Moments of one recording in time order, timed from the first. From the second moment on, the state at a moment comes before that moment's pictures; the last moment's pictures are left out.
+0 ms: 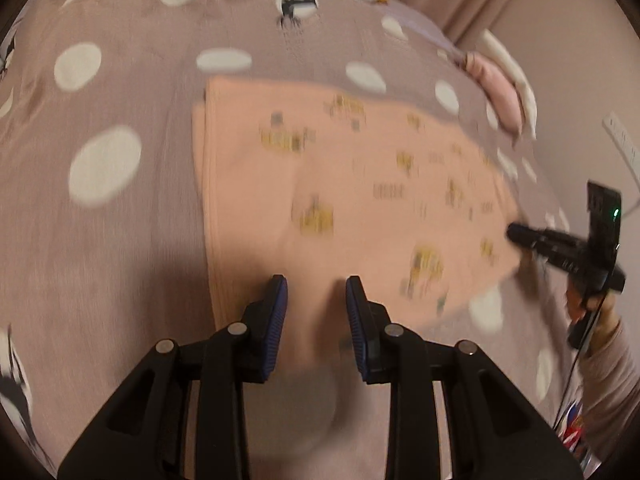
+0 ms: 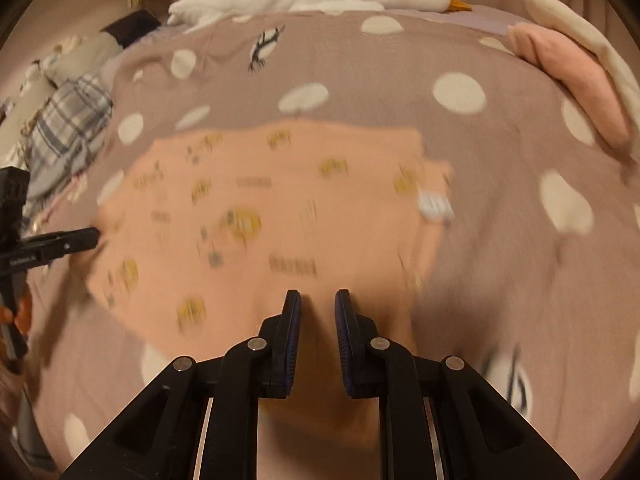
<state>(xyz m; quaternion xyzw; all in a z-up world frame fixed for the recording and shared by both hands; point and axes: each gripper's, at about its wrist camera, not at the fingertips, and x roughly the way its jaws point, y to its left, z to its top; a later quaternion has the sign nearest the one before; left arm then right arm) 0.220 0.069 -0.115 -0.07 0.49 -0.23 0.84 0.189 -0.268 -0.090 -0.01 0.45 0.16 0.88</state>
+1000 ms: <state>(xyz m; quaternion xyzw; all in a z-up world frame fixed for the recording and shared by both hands) 0.191 0.121 -0.127 -0.24 0.49 -0.19 0.81 0.146 -0.301 -0.103 0.08 0.44 0.12 0.88</state>
